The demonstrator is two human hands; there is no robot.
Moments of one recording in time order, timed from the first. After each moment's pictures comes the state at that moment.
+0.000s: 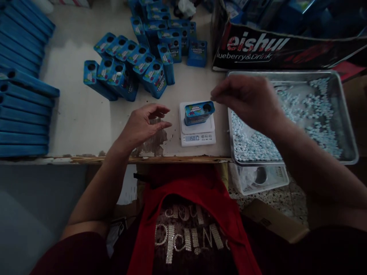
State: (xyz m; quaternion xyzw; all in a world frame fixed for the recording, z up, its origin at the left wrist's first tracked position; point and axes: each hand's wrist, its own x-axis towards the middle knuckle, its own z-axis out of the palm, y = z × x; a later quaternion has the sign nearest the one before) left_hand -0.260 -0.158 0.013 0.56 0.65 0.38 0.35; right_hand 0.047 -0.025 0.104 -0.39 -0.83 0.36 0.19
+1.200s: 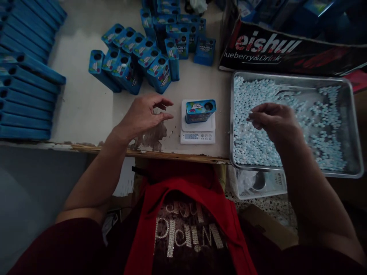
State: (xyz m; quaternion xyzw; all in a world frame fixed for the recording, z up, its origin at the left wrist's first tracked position) left_hand -0.249 -0.149 0.039 0.60 0.69 0.29 0.29; right_hand 0.145 -0.012 0.045 -0.55 -0.62 0.48 0.28
